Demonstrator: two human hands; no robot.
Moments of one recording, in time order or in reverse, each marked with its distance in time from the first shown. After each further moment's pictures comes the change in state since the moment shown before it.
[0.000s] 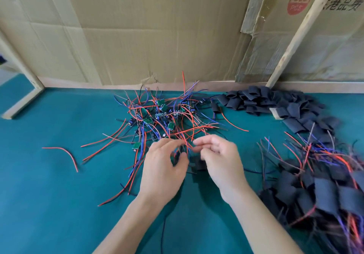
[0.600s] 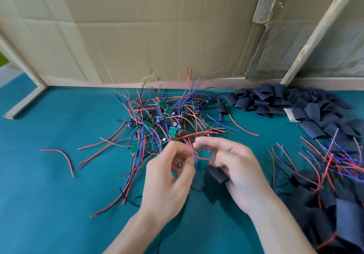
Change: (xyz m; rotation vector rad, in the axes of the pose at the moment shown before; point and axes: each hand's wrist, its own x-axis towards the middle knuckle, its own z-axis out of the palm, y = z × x) left_hand -0.005 0.007 0.009 -0.348 0.000 -0.009; right_hand 0.018 0.005 -0.022 0.411 -0.304 0.128
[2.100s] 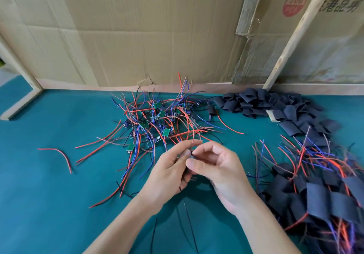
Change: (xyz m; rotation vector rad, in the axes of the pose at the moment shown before) left_hand 0.001 0.013 0.001 -0.385 -0.341 -0.337; right_hand -0.029 0.004 0.006 0.067 0.011 -0.072
